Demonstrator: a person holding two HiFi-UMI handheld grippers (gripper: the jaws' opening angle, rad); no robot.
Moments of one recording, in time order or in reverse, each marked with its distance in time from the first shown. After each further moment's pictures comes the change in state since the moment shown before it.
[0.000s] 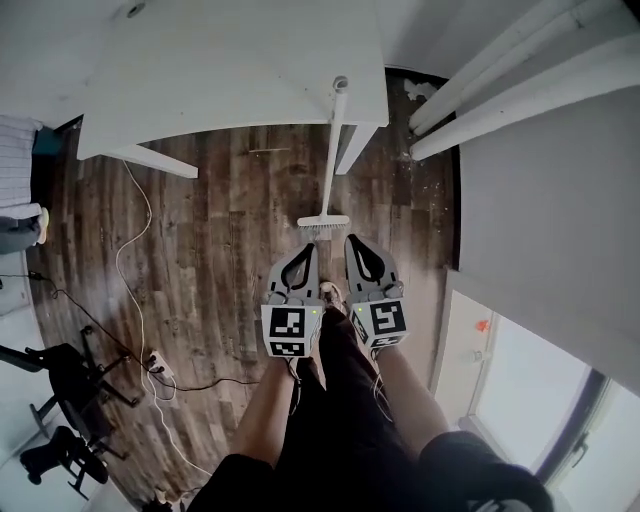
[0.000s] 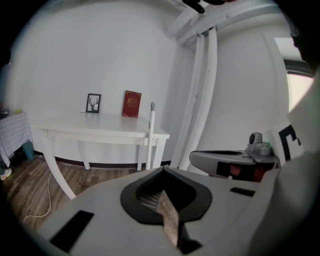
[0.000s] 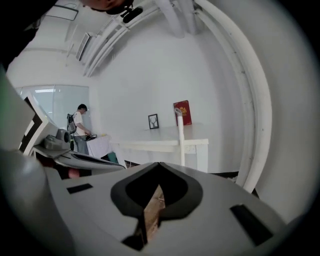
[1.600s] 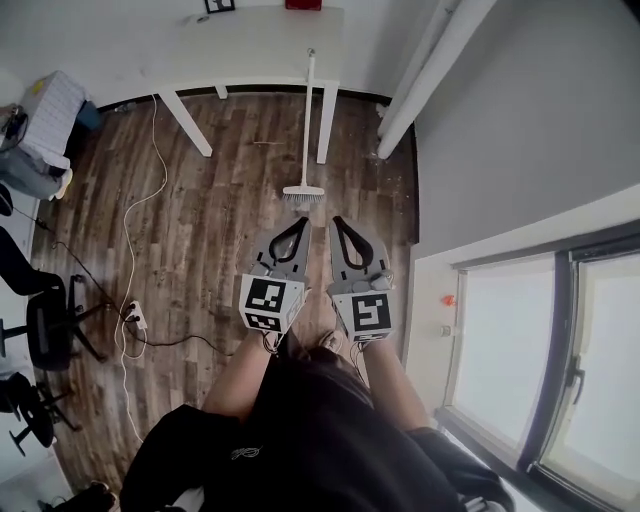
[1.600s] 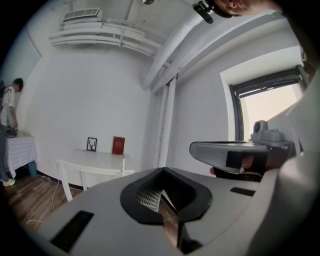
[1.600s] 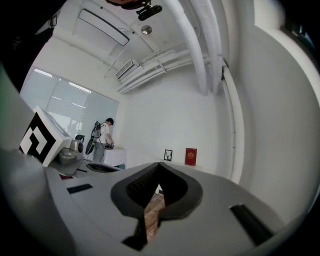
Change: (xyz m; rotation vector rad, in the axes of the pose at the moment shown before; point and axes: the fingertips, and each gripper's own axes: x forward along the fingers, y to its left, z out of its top) left arm -0.378 -0.274 0.037 0.095 -0.341 -0.057; right arm -0.452 0.159 0.146 -0.251 -0.264 0.040
